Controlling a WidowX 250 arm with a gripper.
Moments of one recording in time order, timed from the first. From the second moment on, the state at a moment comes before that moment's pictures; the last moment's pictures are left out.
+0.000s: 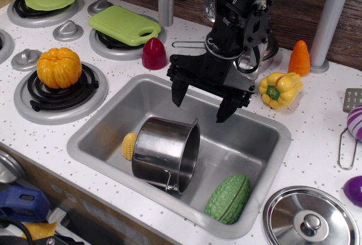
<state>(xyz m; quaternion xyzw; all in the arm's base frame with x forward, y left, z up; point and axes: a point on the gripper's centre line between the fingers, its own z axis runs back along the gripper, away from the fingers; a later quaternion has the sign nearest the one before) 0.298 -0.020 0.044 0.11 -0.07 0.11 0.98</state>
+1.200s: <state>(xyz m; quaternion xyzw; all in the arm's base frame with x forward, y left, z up) 0.282 -0.024 0.004 0.28 -0.07 0.10 0.95</state>
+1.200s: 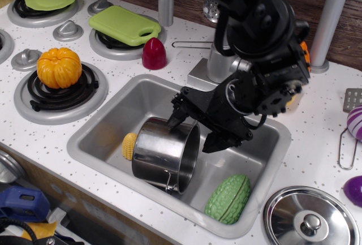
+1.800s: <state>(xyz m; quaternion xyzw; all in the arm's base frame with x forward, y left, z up) 0.280 -0.007 0.004 0.34 -0.07 0.07 0.93</state>
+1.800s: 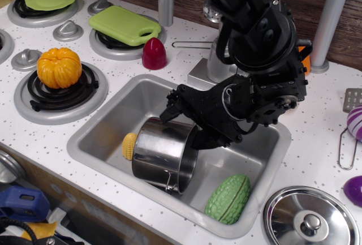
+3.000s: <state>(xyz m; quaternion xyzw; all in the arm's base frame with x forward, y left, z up) 0.274 0.012 0.001 0.33 -0.09 0.10 0.94</state>
